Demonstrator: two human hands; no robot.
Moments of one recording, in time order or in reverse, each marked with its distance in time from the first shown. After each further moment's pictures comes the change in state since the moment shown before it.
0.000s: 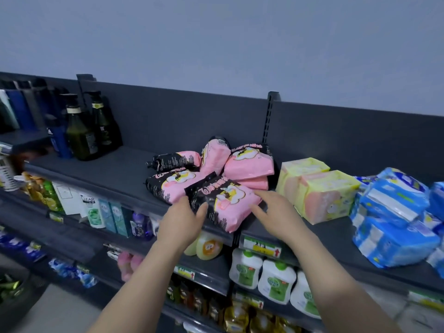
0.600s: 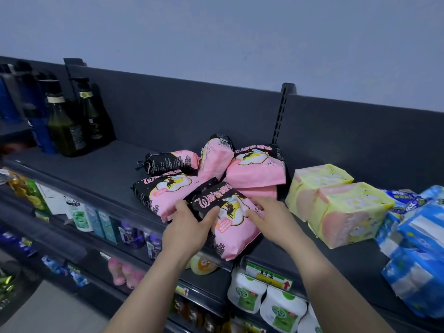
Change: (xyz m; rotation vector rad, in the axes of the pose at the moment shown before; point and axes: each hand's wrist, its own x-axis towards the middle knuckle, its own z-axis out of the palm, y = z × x) left_hand 0.055 0.014 0.046 -0.147 -0.049 -0.186; right_hand 0.083 0.037 0.044 0.088 -0.037 -0.028
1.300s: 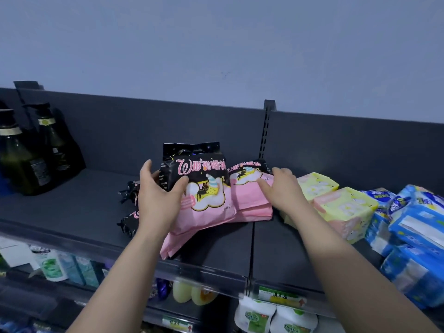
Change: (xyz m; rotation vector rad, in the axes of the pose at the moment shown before) left_hand 0.083 0.026 -0.075 -0.648 0.197 0.285; right_hand 0.075 -0.005 -0.045 -0.154 0.243 0.349
